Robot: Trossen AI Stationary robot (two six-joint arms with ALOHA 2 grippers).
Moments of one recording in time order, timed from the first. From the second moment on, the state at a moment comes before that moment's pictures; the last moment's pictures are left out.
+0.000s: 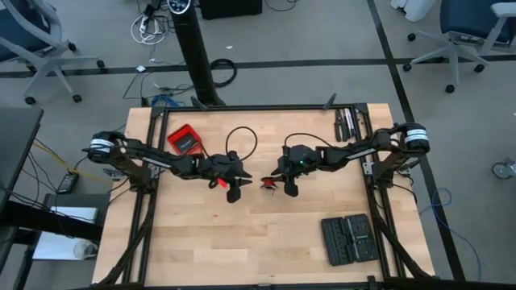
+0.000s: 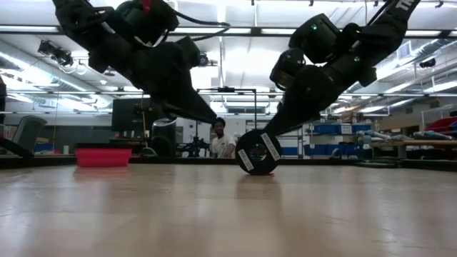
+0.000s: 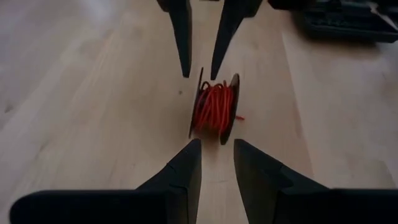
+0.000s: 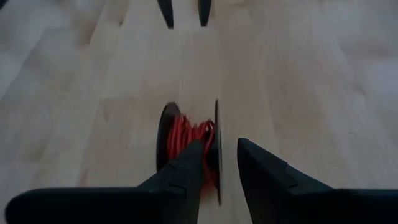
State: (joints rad) left arm 0.00 1.52 0.65 0.33 -0.03 -0.17; right arm -0.08 1.61 0.67 0.31 -0.13 0.04
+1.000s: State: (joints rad) left arm 0.00 1.52 0.65 0.32 -0.04 -0.16; right arm -0.09 1.62 0.67 0.27 -0.11 0.03
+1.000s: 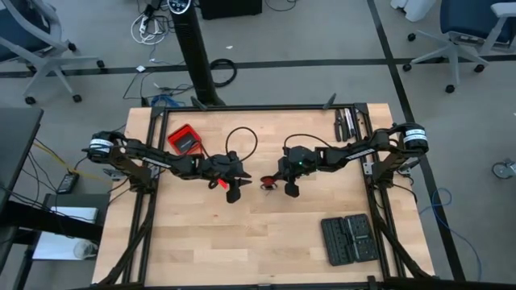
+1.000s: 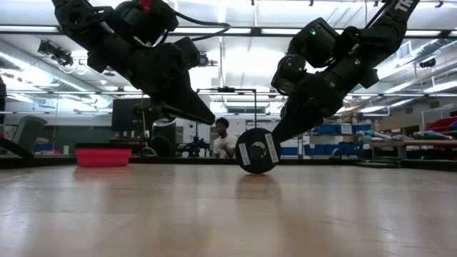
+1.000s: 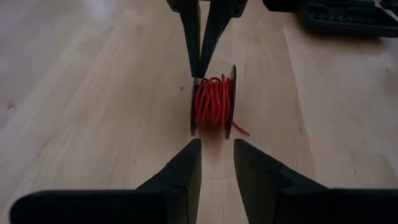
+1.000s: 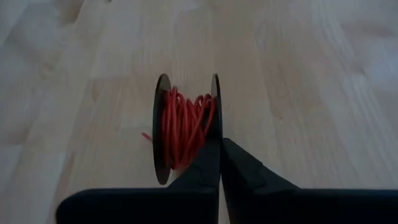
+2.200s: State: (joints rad) left arm -0.08 1.48 0.65 0.39 -0.23 -0.18; right arm 0.00 1.28 0.67 0.17 0.25 0.10
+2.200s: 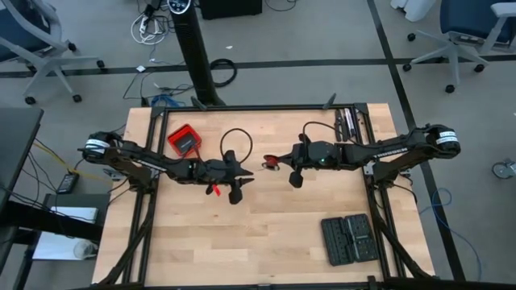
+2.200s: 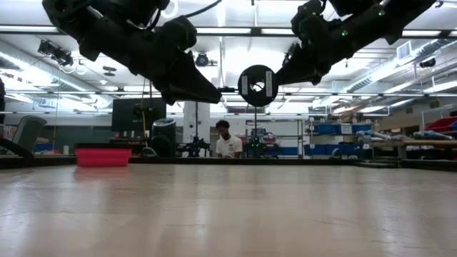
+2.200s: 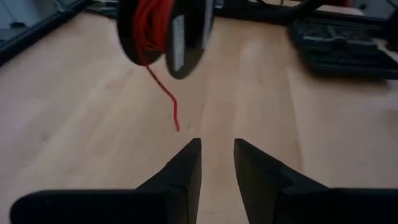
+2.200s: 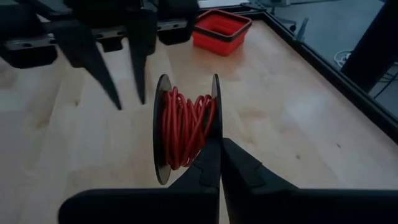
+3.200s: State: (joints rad) left arm -0.09 1.48 0.65 0.30 -0.40 -0.13; right arm 0.02 1.29 0.67 0.19 0.31 0.09
